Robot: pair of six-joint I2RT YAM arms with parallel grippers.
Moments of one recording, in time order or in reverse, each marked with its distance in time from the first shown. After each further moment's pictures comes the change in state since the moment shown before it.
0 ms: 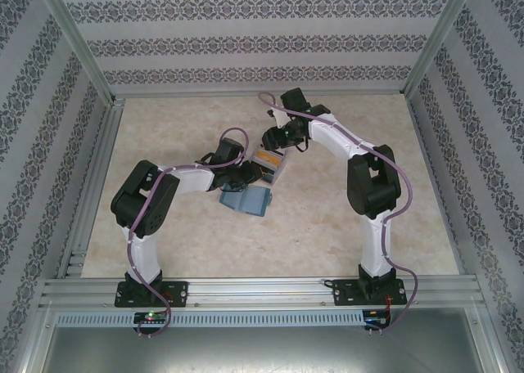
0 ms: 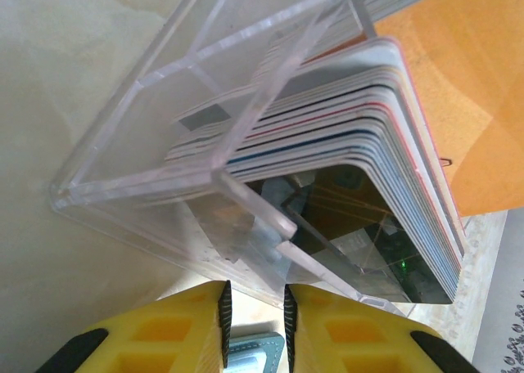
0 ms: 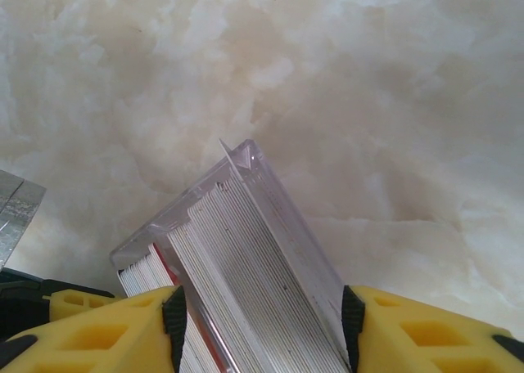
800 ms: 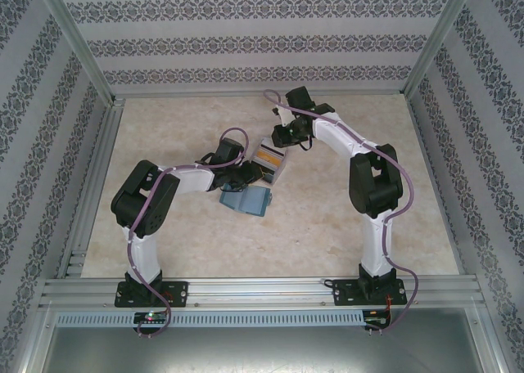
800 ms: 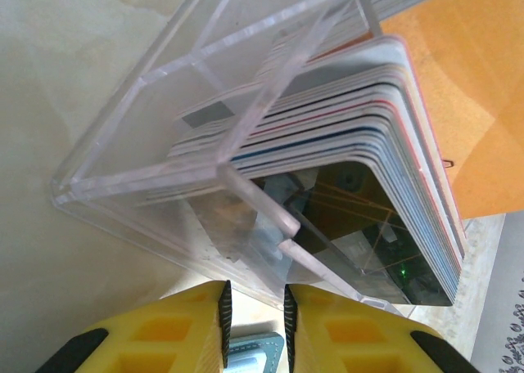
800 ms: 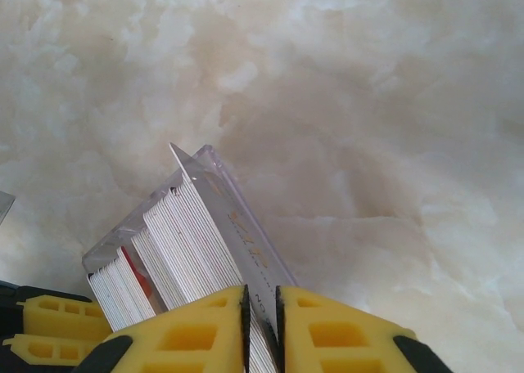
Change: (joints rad) left arm 0.000 0.002 0.000 0.001 0.003 -0.003; right arm -0.031 0.000 -0.001 -0.001 0.004 -0.006
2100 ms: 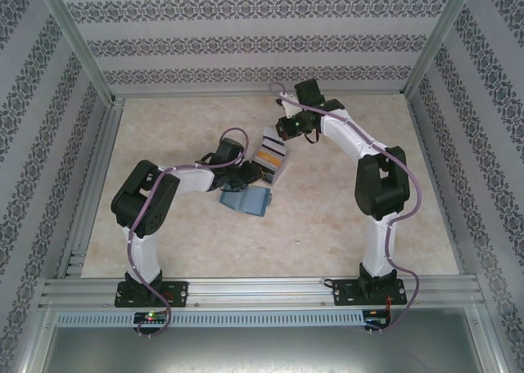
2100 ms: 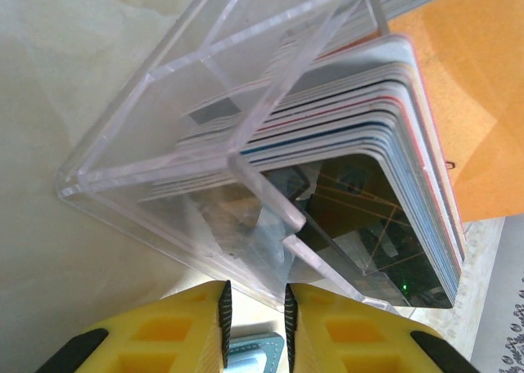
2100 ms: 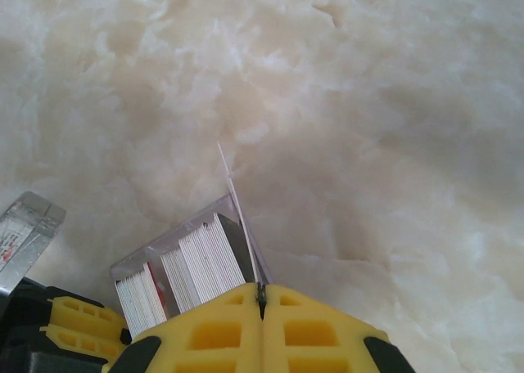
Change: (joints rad) left arm 0.000 0.000 0.000 0.000 0.000 0.000; right arm -0.042 -0.050 0.005 0.061 -0.060 -0.101
